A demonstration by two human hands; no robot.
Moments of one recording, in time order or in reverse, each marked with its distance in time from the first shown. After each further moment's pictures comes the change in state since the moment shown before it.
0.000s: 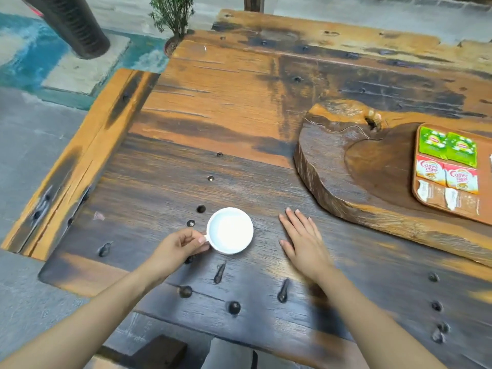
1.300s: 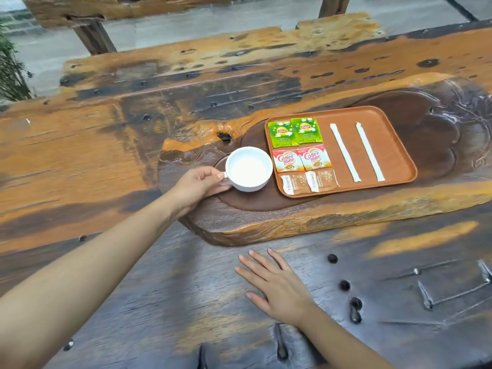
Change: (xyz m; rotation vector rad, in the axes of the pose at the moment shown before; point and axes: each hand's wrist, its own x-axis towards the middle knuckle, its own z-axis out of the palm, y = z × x) left_hand 0.178 0.163 0.281 0.113 -0.515 0.116; right_hand -0.083 0.109 -0.016 0.007 0.084 0.048
